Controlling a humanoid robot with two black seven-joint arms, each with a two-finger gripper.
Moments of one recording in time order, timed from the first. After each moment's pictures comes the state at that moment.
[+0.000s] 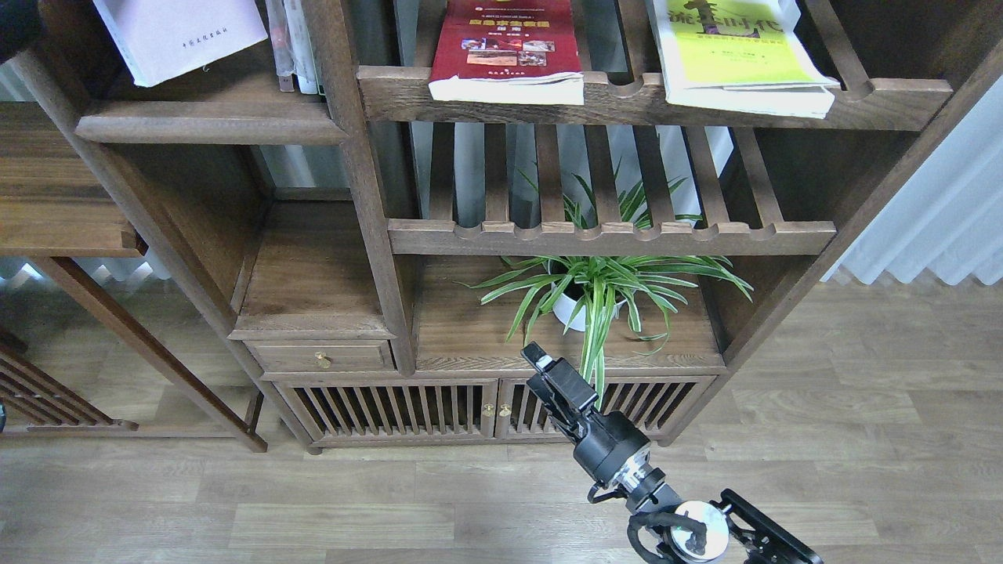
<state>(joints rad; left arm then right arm) -0.94 0.50 -1.39 -0.94 0.43 -0.46 0.49 0.06 0.01 0.94 0.96 0.13 0.58 -0.07</state>
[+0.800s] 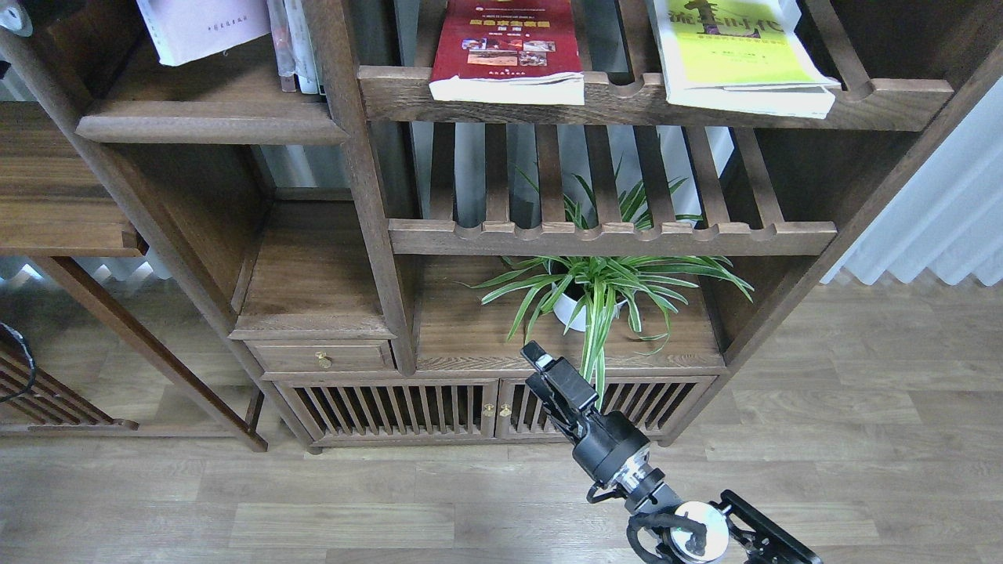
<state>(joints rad) -1.17 0.40 -1.27 -0.66 0.51 -0.46 0.49 0.05 0.01 0.94 0.99 0.13 0.58 -0.07</state>
